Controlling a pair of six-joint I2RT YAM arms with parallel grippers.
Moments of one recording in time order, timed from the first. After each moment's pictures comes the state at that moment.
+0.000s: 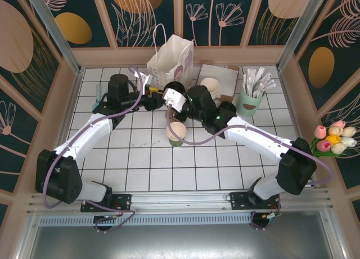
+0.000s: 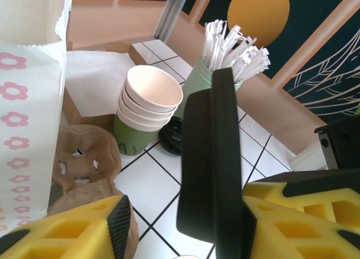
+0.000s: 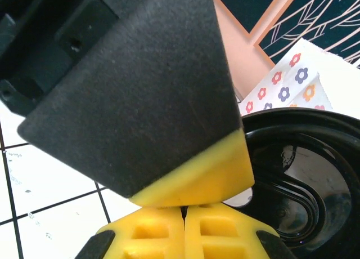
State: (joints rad) left arm -0.35 1.40 1.05 -0.01 0.71 -0.24; right arm 0.84 1.48 1.17 -0.09 -0.06 -0.49
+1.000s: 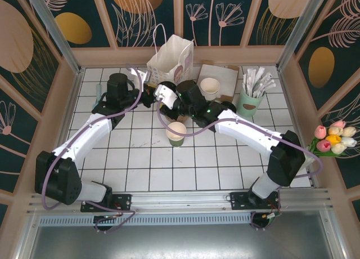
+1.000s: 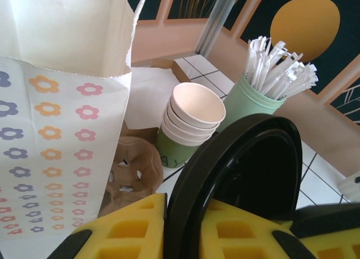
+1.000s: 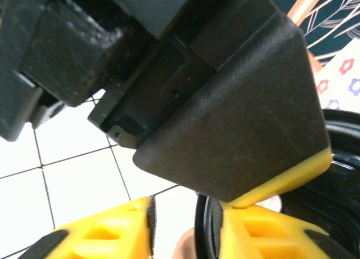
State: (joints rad) left arm -0.35 1.39 1.06 -0.01 0.55 -0.22; right arm 0.86 1.58 1.33 -0.22 -0.13 -0.37
